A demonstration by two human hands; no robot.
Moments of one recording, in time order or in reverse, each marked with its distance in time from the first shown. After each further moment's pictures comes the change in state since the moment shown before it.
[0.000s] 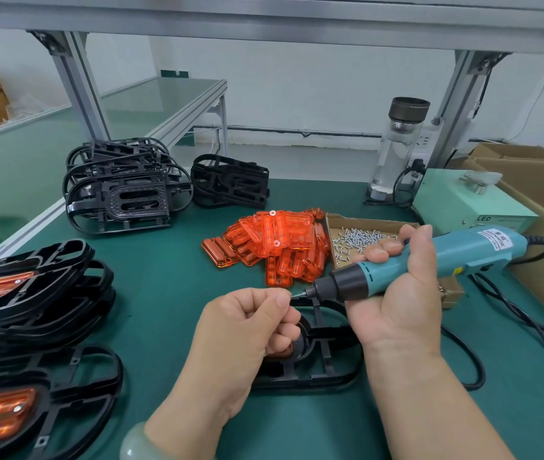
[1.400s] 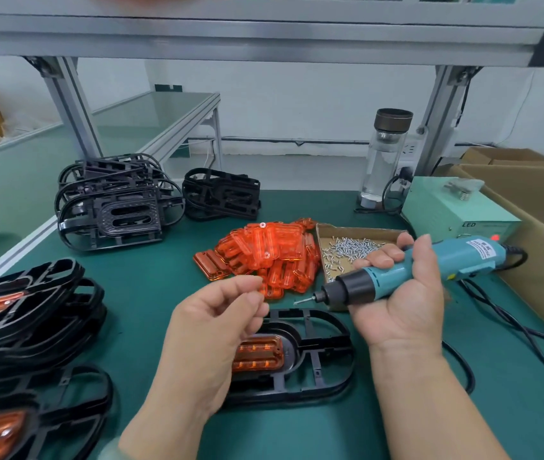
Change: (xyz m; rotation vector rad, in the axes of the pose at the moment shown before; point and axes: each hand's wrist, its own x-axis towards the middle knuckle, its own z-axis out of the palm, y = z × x) left_hand 0.008 0.010 -0.005 -0.107 0.086 0.122; right_hand 0.018 -0.016 -0.007 0.069 0.007 0.064
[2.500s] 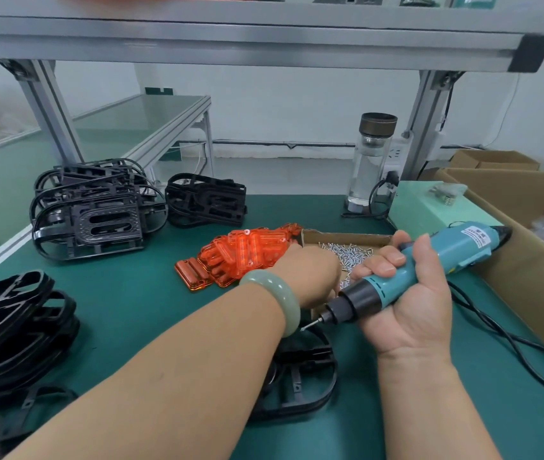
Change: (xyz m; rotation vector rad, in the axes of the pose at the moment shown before) left_hand 0.100 -0.023 0.121 1.829 -0.760 0.560; right_hand 0.012 -0.024 -0.005 -0.058 -0.096 0.024
